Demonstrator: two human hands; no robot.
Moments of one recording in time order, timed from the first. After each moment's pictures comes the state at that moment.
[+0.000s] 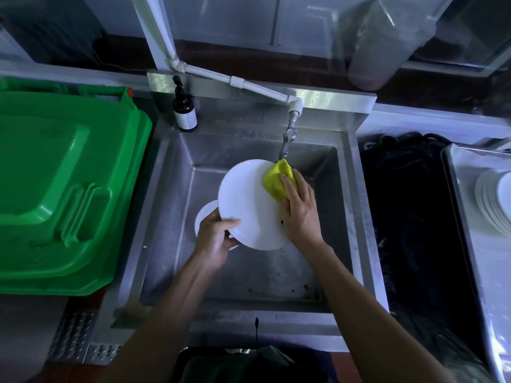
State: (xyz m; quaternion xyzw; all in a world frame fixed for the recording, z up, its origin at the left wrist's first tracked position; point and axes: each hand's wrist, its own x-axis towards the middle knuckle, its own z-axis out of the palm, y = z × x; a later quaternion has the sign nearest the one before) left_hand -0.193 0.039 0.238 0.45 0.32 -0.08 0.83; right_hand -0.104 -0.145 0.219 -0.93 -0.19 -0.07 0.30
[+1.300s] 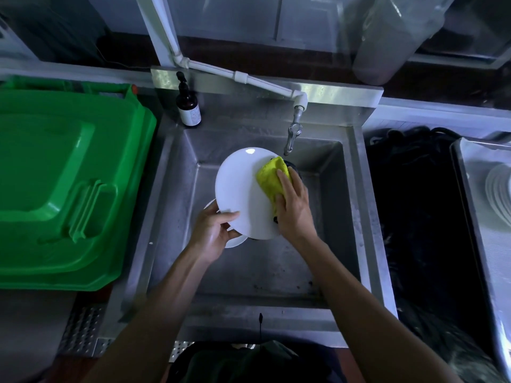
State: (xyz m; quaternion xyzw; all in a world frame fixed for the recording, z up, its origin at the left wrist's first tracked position) left_hand -0.190 0.059 0.242 0.45 0.29 -0.09 0.84; right_hand -0.115 -0.119 0.231 -0.91 -0.14 0.02 0.38
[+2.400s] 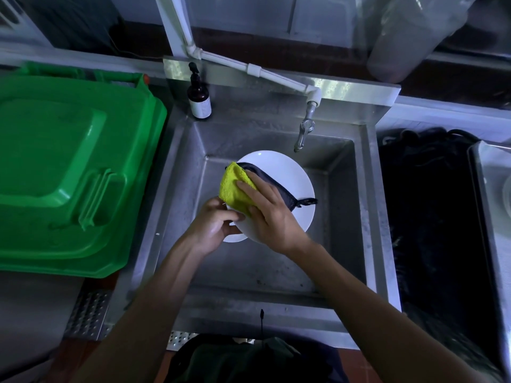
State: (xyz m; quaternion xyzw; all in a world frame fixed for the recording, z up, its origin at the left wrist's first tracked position) left_hand -0.191 0.073 0.248 0.51 0.23 -0.11 0.82; right_hand -0.147 -0.085 0.274 -0.84 -0.38 0.07 0.38
